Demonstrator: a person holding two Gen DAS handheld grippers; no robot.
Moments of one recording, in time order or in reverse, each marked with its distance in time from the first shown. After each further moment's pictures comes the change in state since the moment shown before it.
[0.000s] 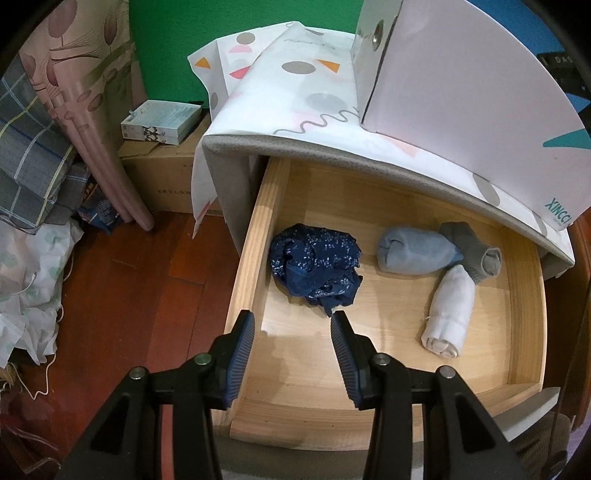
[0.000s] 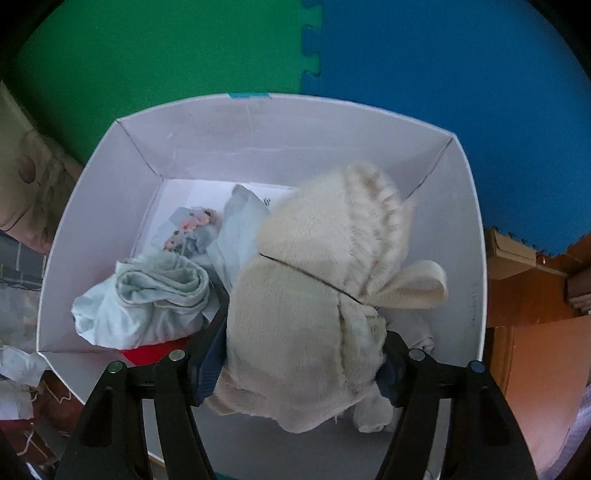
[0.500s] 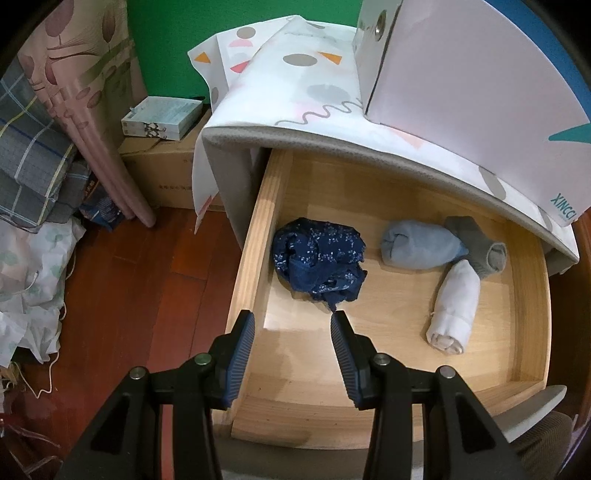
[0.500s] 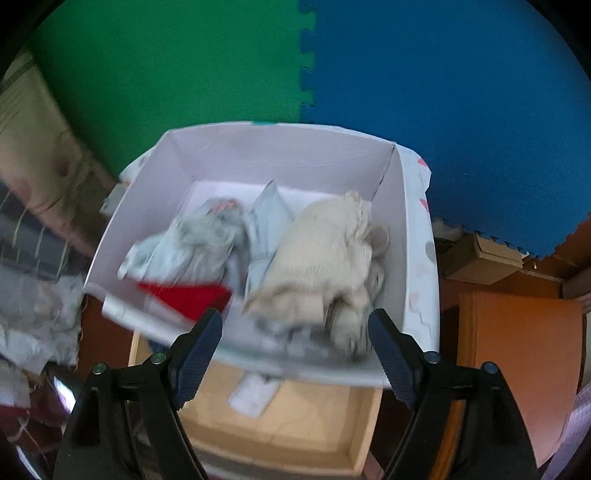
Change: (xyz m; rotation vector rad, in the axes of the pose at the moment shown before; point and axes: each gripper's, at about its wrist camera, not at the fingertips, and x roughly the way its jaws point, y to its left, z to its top) left arm 0.004 -0.001 -0.001 0.005 0.020 0.011; right arm -0.089 -0.007 -0.069 -0.035 -0.106 0.020
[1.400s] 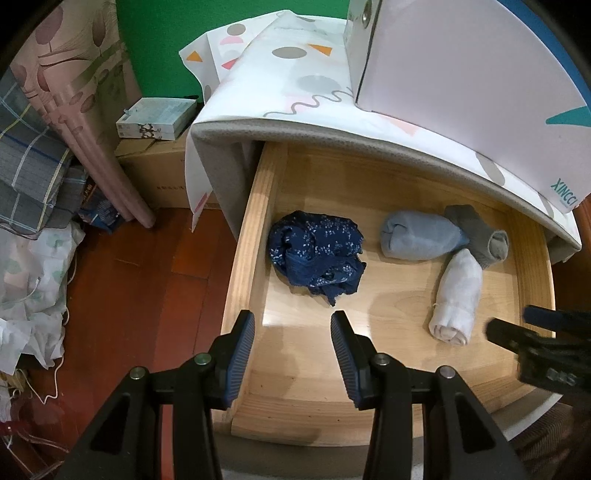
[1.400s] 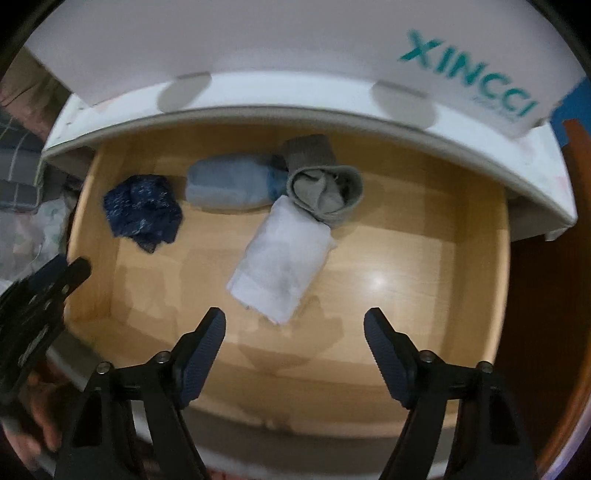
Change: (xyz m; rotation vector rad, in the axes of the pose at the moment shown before) left arm 0.003 -0.004 -0.003 0.033 0.021 0.009; right arm 0.151 0.047 -0.153 0.038 0.282 0.022
